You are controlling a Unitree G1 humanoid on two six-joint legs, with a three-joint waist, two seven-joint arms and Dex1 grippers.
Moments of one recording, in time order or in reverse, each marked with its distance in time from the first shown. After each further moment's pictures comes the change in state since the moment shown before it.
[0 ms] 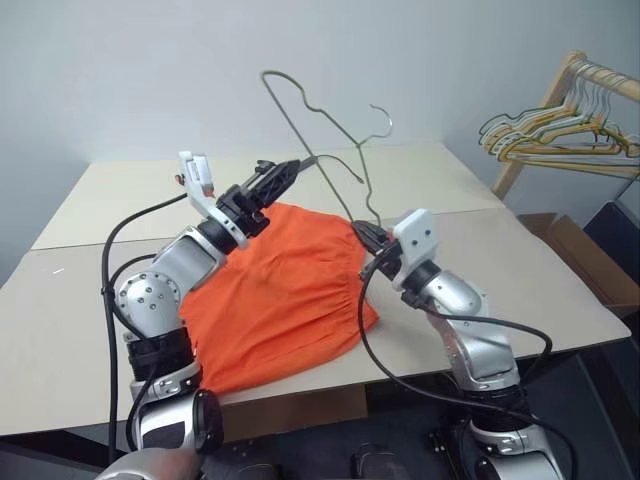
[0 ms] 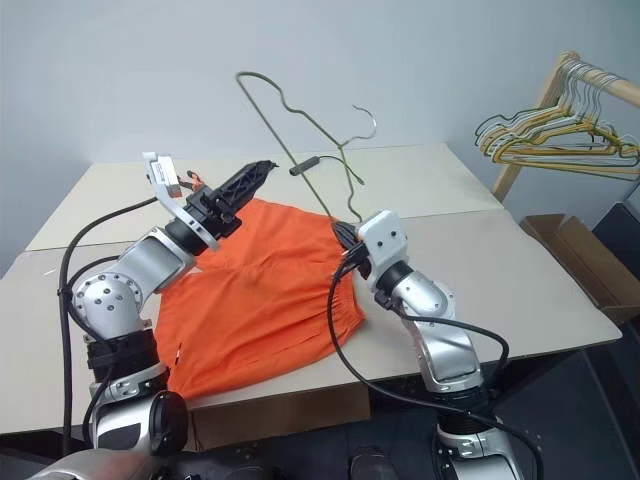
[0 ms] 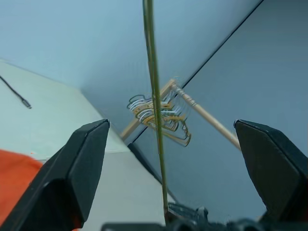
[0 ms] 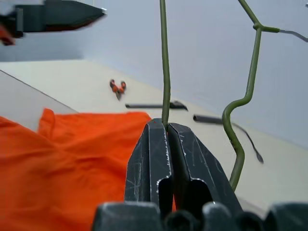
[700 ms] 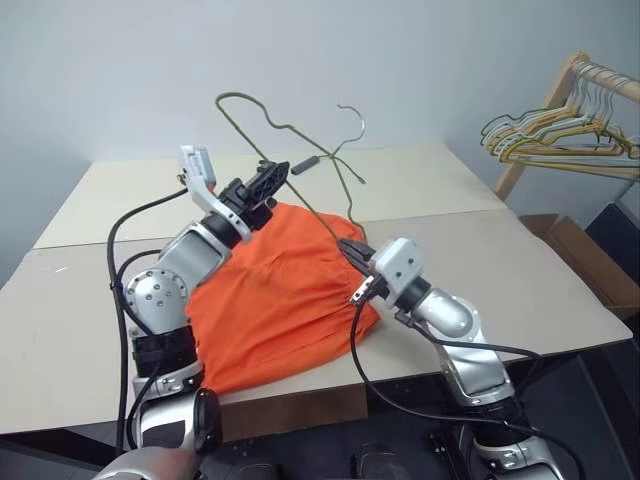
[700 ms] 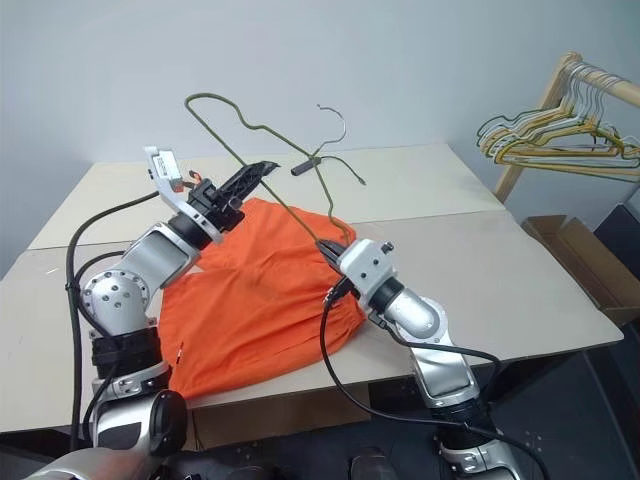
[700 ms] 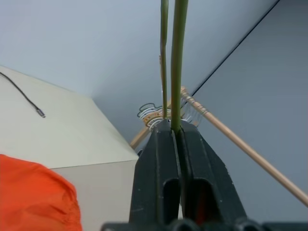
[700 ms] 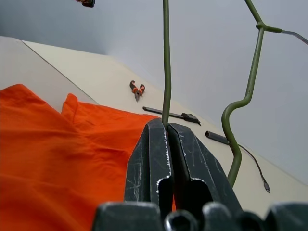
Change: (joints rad) left arm 0.000 0.009 -0.066 0.012 0.036 -0.097 0.044; right arm 0.061 -0.030 0.059 0.063 -0.107 -0.186 0.044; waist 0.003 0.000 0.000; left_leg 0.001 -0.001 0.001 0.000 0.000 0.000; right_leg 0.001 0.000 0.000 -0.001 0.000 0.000
